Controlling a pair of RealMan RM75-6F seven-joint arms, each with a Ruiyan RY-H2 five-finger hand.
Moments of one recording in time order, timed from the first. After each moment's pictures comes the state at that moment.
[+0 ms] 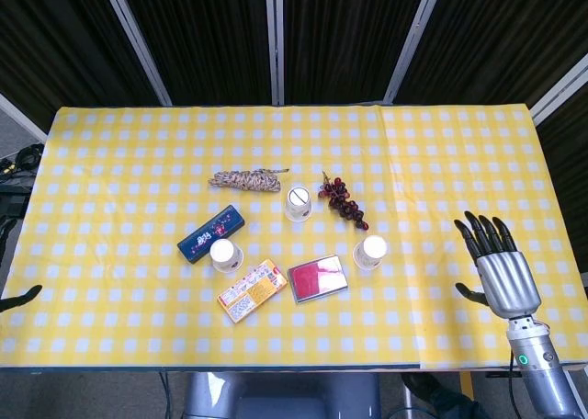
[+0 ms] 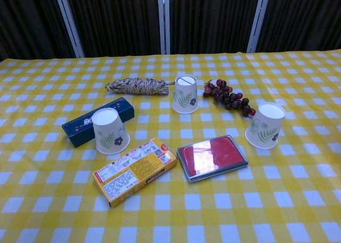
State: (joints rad) left arm -0.09 -1.08 -0.09 -1.61 1.37 1.44 0.00; right arm 0.29 -1.17 0.01 -1.62 -1.47 1.47 -0.16
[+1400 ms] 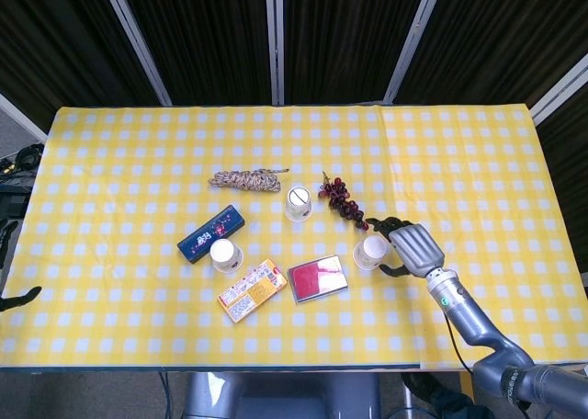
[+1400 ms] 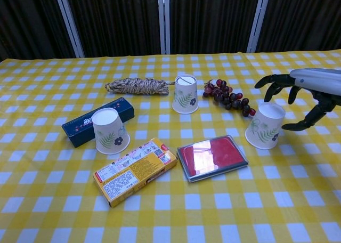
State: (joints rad) left arm -0.11 -1.09 -0.10 -1.59 1.31 1.39 0.05; right arm 0.60 -1.39 0.11 -1.39 -1.41 0.95 0.06
